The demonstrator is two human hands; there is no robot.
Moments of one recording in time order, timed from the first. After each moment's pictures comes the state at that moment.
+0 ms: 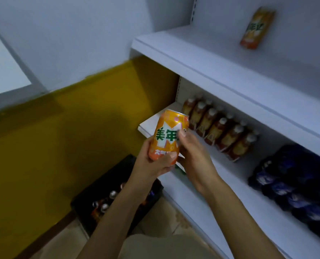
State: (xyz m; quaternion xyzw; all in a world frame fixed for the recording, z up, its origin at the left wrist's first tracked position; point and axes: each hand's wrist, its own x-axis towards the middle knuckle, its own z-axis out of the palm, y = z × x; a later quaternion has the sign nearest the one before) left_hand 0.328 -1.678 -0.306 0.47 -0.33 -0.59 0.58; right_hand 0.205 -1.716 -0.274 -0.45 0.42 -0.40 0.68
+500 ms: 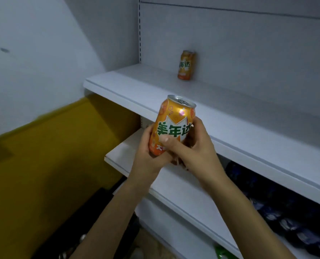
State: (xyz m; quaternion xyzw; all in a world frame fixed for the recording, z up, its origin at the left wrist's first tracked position) left_hand 0.215 -1.730 -0.229 0.35 -0.50 -0.52 0.60; right_hand 0.094 -1.721 -0.180 -0.59 0.43 -0.51 0.46
